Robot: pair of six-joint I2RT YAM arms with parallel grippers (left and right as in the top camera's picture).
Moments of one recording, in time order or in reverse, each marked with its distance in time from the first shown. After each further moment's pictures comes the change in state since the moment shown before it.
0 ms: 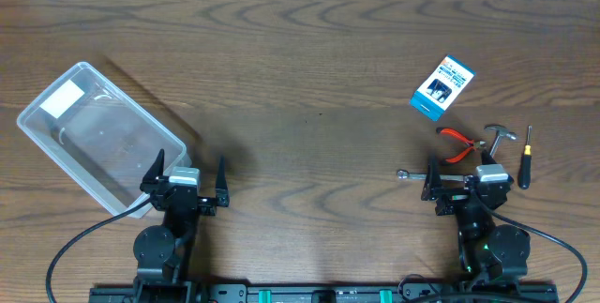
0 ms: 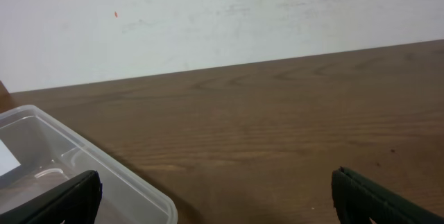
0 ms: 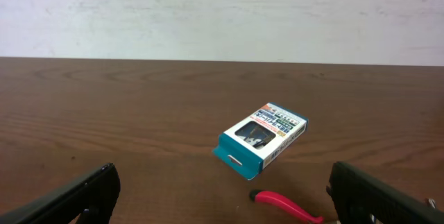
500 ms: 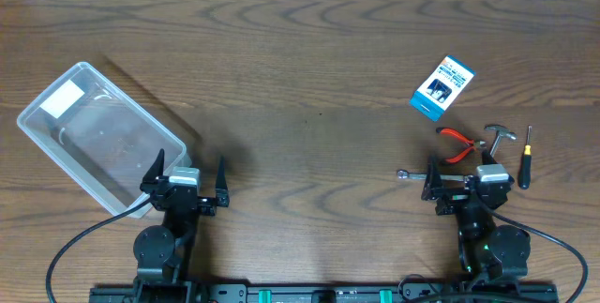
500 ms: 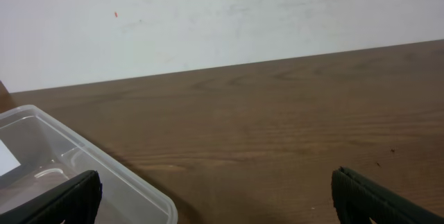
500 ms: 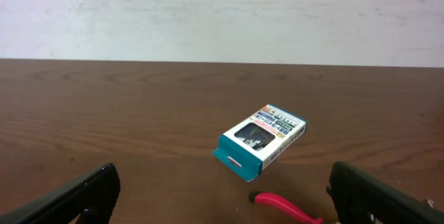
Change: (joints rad) left arm 0.000 0.000 0.000 0.000 0.000 0.000; right arm 0.000 0.000 0.000 0.008 0.003 0.002
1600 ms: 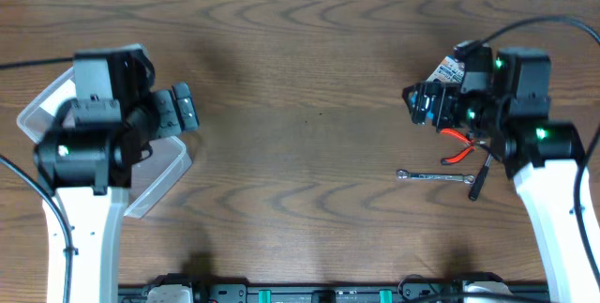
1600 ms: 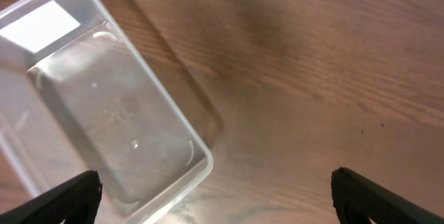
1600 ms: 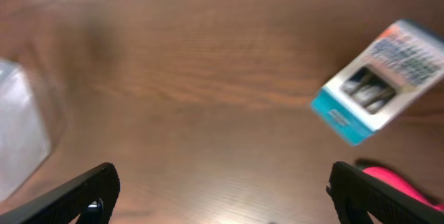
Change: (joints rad) left arm 0.076 1.202 1.398 -1.041 -0.097 -0.288; right arm 0.000 1.261 1.114 -0.611 -0.348 0.138
